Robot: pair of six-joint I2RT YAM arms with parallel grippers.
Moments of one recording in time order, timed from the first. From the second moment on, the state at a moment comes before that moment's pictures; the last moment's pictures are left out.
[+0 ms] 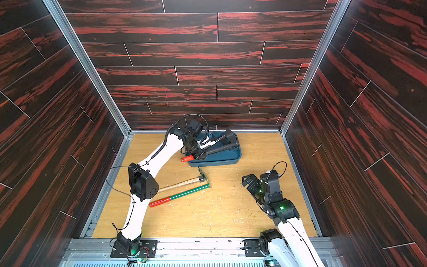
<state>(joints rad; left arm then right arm) -0.55 2.29 2.36 -1.27 0.25 0.42 0.28 0.69 0.65 -0.66 -0.08 1.01</state>
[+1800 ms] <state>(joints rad) -0.56 2.42 2.43 -1.24 0.19 0.50 0.24 0.77 0.65 -0.59 -0.16 0.98</state>
